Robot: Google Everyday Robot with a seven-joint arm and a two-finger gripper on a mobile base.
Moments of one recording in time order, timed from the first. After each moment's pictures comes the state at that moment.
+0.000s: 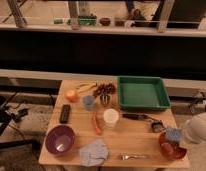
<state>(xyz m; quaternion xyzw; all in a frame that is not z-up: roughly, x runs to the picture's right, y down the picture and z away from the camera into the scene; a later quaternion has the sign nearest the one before) 0.400 0.222 0.680 -0.21 0.10 0.12 0.97</state>
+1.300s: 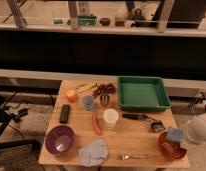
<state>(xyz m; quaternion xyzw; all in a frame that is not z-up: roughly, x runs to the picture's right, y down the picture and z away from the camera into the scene) 0.405 0.224 0.679 -0.21 0.10 0.12 0.96</state>
